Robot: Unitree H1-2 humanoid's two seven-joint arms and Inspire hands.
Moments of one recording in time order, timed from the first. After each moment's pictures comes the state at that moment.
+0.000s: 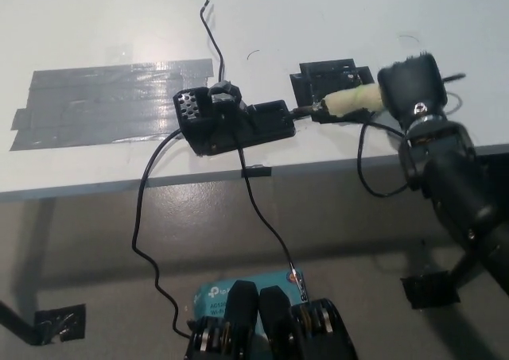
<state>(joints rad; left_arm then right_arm) 0.28 0.48 -0.04 -0.15 0.03 0.43 -0.24 -0.92 -0.30 0.62 0.77 -1.23 0.37 0.08</state>
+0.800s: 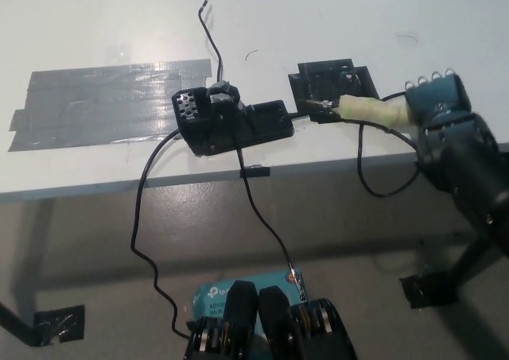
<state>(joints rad) 0.26 0.48 -0.04 -0.15 0.05 0.44 -0.25 -0.99 -0.37 0.66 0.73 -1.16 0.37 0.46</state>
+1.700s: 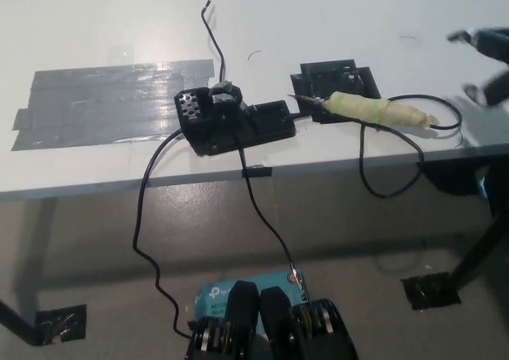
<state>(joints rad) 0.29 0.49 -0.03 -0.14 0.05 0.44 -0.27 -0.86 -0.68 0.29 0.07 -0.75 0.42 0.97</state>
